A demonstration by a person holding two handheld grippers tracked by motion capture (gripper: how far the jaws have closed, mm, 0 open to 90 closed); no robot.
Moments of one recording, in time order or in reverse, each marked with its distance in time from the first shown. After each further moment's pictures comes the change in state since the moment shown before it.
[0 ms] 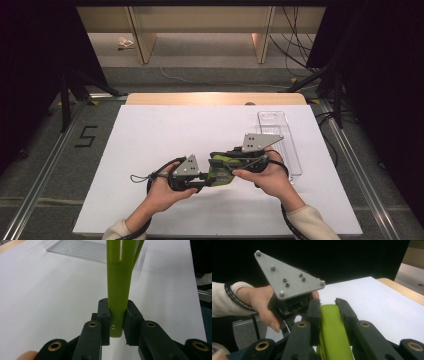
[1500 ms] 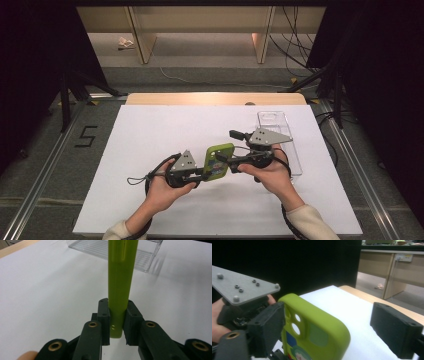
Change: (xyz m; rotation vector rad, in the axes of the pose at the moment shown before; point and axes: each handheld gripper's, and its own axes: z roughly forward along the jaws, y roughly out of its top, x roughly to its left) left arm 0.003 0.004 -0.007 -0.002 0.118 -0.101; right arm -0.014 -0.008 -0.007 -0.117 -0.268 0.066
